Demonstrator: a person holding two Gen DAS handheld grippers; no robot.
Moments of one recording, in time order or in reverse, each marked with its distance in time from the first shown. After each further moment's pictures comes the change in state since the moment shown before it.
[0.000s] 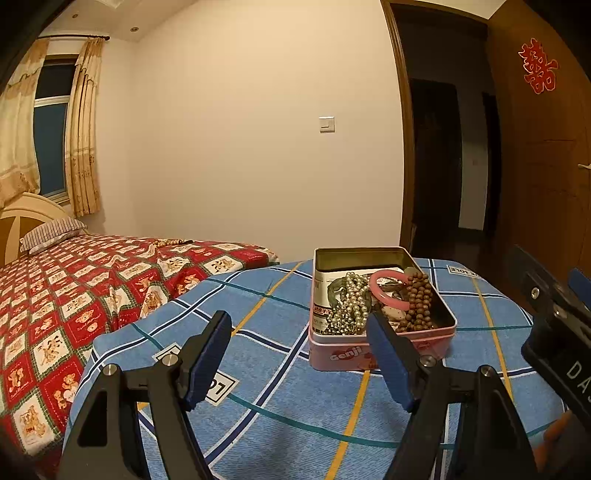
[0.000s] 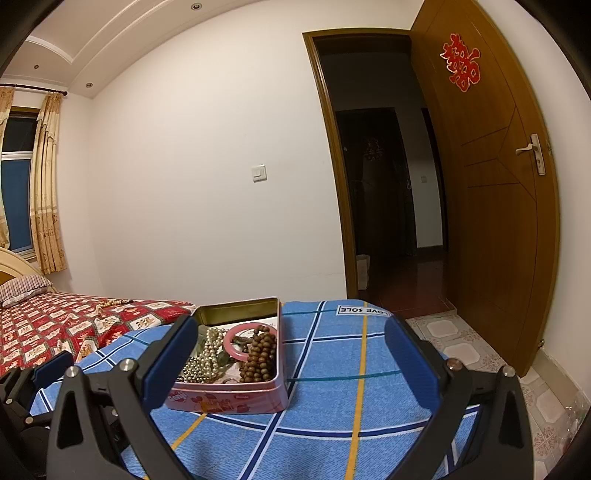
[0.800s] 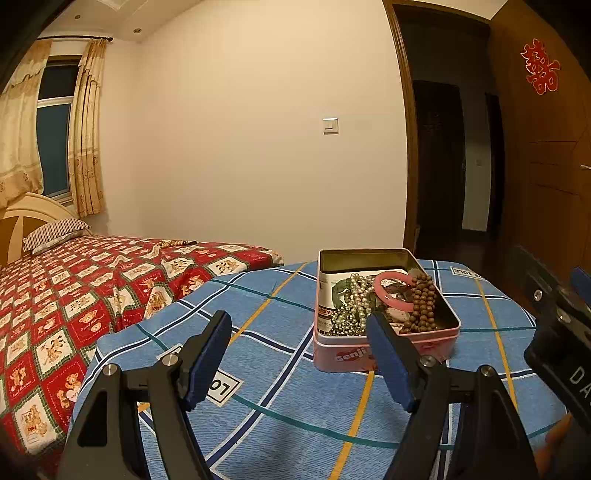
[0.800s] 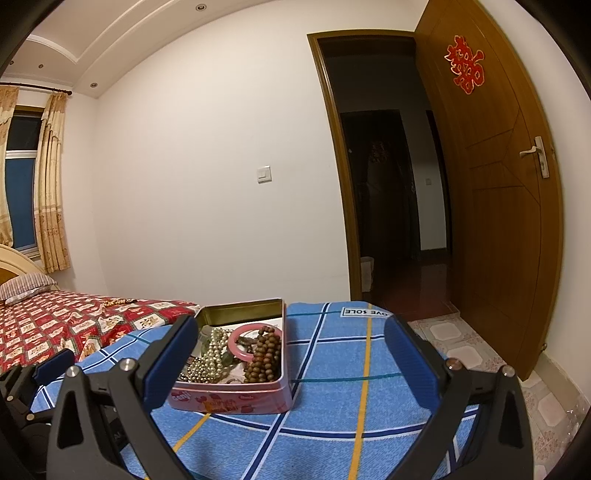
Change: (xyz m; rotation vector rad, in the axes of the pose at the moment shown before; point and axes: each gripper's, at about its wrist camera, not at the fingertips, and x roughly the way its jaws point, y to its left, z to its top) left arm 0.000 -0.001 0.001 0.001 -0.004 0.015; right arm -0.004 0.002 0.000 -0.009 -0.007 0.017
